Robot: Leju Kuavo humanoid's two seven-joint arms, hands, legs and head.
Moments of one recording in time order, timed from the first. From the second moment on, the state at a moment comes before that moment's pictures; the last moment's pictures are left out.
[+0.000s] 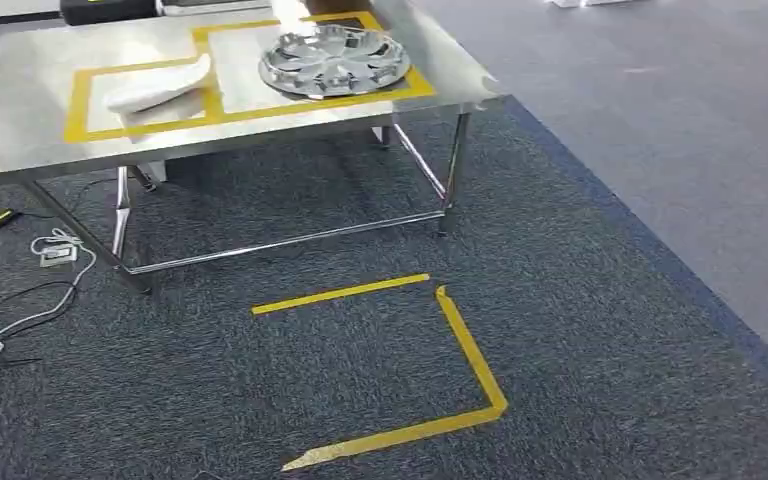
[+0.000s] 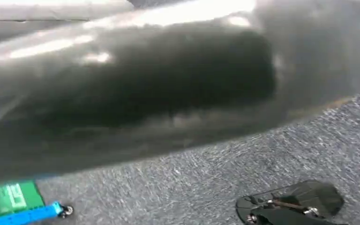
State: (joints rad) left arm 0.01 -0.10 0.34 -0.23 -0.57 0.31 -0.11; right arm -0.03 0.17 -0.89 -0.21 1.16 -0.02 -0.10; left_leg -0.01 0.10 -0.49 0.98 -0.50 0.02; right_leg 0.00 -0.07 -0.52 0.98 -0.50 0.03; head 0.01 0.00
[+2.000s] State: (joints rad) left arm -0.03 -0.12 0.11 -0.21 -1.05 0.23 0.15; right arm -0.05 0.20 -0.90 -0.20 1.33 -0.02 0.07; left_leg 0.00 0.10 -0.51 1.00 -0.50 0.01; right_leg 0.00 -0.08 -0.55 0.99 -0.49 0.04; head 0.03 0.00
